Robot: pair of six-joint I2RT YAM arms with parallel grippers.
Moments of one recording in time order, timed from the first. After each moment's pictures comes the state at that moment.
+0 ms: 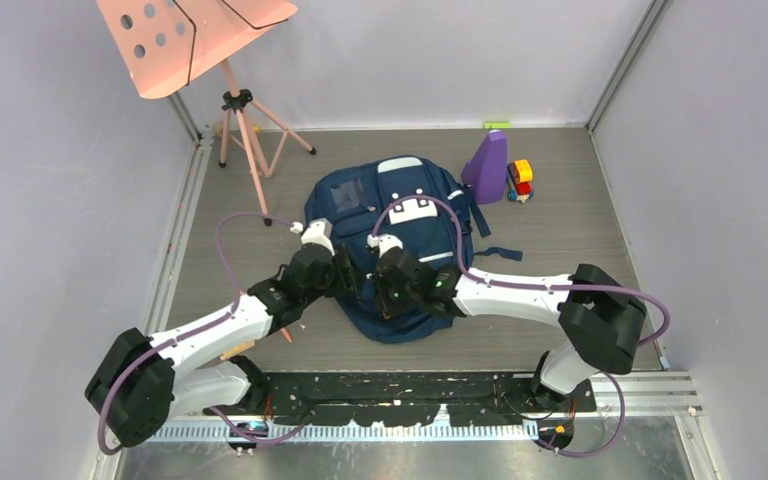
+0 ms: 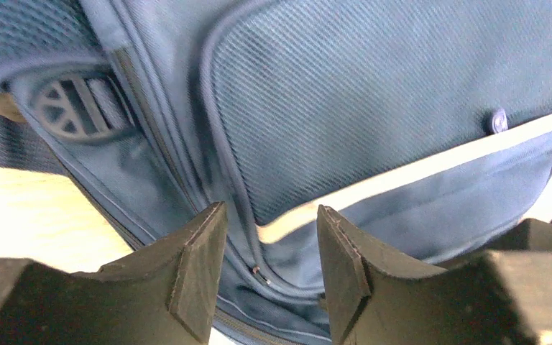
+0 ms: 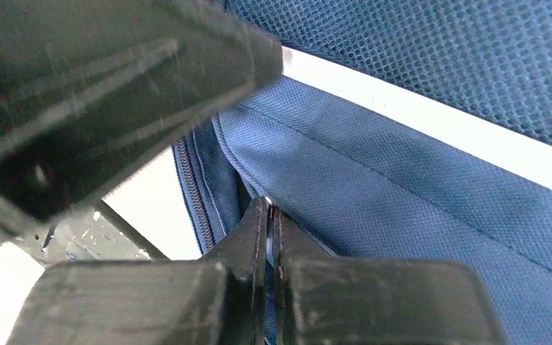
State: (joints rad) left arm -0.72 1.11 0.51 -0.01 -0.17 -0.78; right arm 1.04 1.57 0.93 -0.19 0.06 0.56
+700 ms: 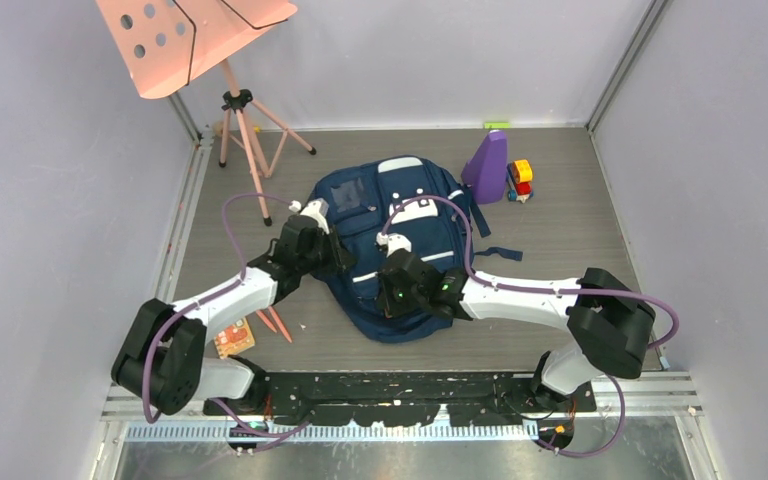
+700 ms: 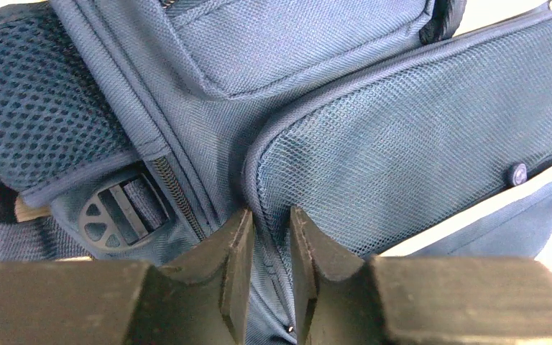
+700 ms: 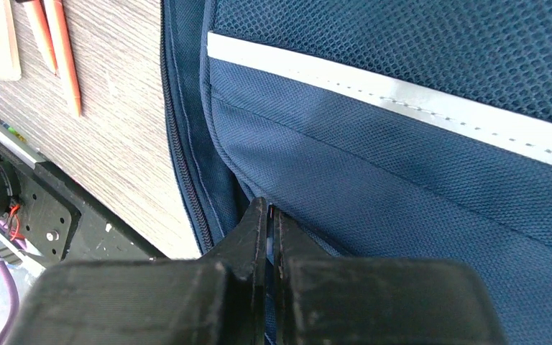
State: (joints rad) left arm -0.48 1.30 0.63 0.02 0.12 -0.63; right arm 1.04 1.52 0.87 -0.15 0.10 0.64
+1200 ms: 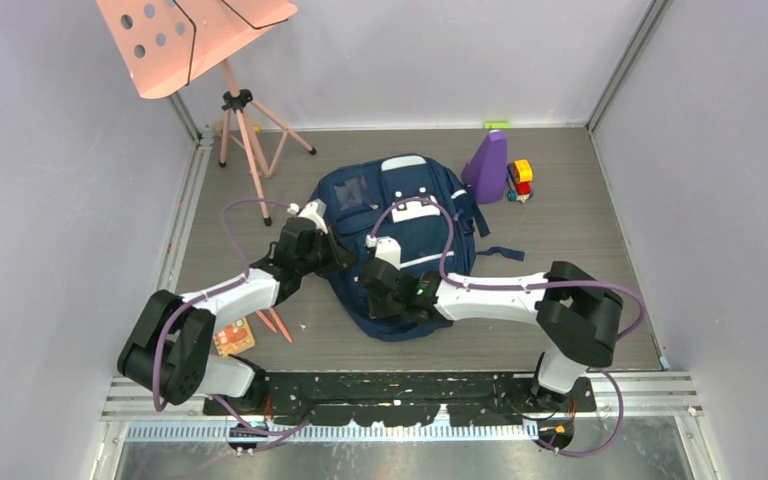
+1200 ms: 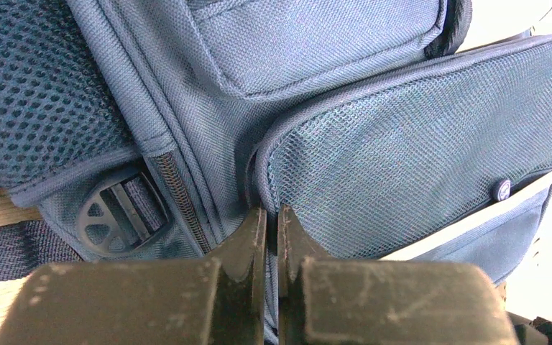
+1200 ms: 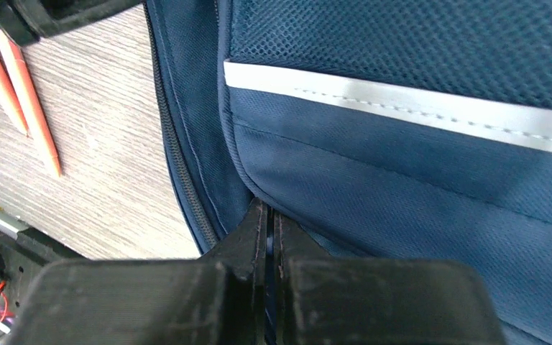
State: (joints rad) left arm -0.46 1.36 0.59 0.17 0.18 -0.69; right arm 1.12 1.64 0.97 -0.20 0.28 0.79
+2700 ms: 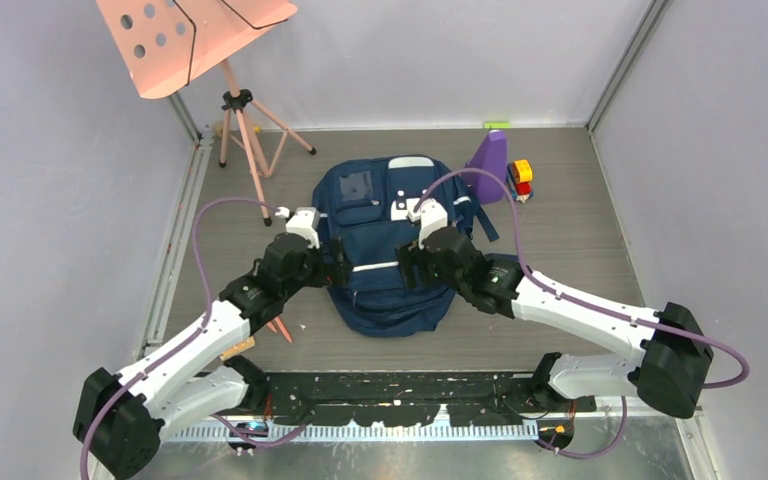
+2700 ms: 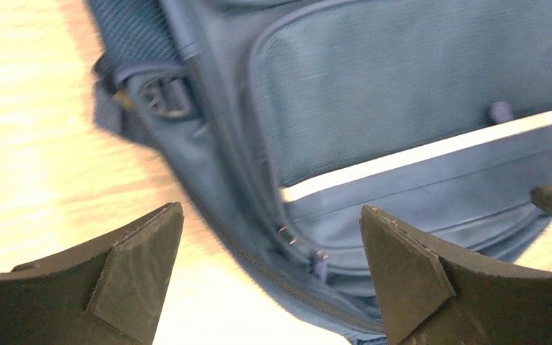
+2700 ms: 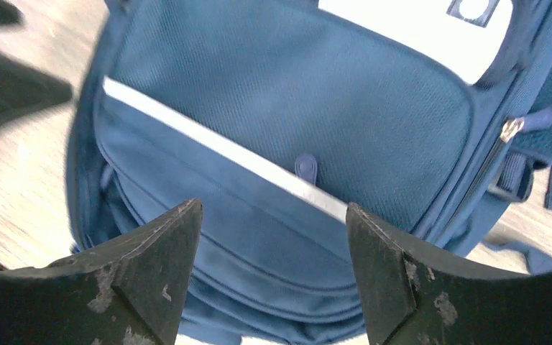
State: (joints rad) left arm -0.61 0.95 0.60 -0.18 -0.12 -0.44; right arm 0.94 1.22 0.87 -0.20 0.30 0.28
